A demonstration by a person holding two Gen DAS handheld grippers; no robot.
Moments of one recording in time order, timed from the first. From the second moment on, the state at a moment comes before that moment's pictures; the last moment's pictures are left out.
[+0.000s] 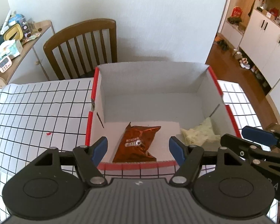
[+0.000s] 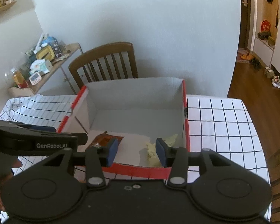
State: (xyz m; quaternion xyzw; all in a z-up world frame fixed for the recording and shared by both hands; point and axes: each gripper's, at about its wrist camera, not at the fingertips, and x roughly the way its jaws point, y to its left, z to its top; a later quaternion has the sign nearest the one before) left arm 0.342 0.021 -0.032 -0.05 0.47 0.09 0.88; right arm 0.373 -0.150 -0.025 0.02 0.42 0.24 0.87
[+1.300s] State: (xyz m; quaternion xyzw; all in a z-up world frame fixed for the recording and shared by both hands) left arm 0.154 0.011 0.003 -0.10 0.39 0.08 0.91; right arm 0.232 -0.176 0.024 0.03 0.35 0.35 0.87
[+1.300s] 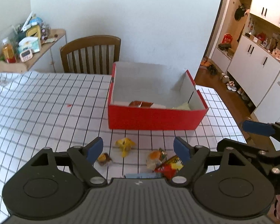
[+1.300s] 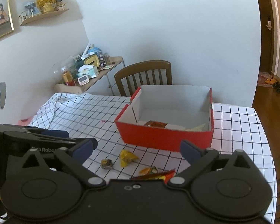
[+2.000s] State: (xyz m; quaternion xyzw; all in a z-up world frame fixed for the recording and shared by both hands) left arm 0.115 0.020 -0.093 -0.14 0.47 0.10 0.86; right arm 0.211 -0.176 -0.062 -0.02 0.42 0.33 0.85
